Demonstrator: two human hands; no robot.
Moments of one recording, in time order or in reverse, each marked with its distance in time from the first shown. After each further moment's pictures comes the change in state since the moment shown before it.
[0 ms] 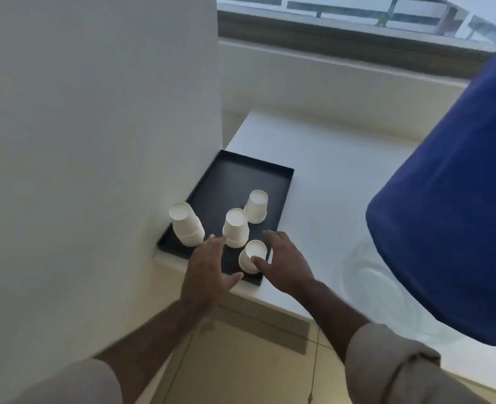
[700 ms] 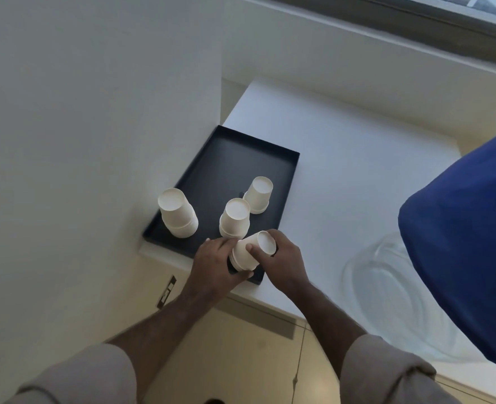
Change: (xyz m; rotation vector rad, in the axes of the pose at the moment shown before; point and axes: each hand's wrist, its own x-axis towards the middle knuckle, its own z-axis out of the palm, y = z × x) left_hand 0.036 -0.038 0.060 -0.105 -0.060 -0.013; right_hand 0.037 0.023 0.046 0.399 0.113 0.213
